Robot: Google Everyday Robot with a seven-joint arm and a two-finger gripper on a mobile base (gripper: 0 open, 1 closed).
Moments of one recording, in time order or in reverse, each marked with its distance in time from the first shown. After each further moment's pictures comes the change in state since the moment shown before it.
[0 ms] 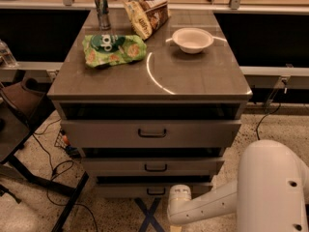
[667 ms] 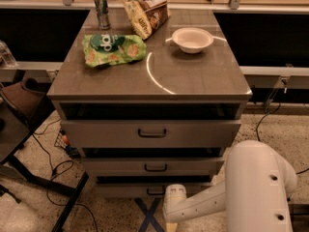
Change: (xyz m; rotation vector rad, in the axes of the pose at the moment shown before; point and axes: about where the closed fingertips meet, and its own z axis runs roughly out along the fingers) arm -0.022 -0.017 0.031 0.025 -0.038 -0.076
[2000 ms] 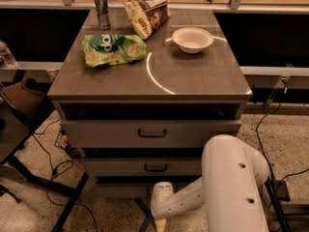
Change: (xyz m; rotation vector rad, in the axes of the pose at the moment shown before) arm -0.059 -0.008 0.028 -0.013 -0.063 -0.184
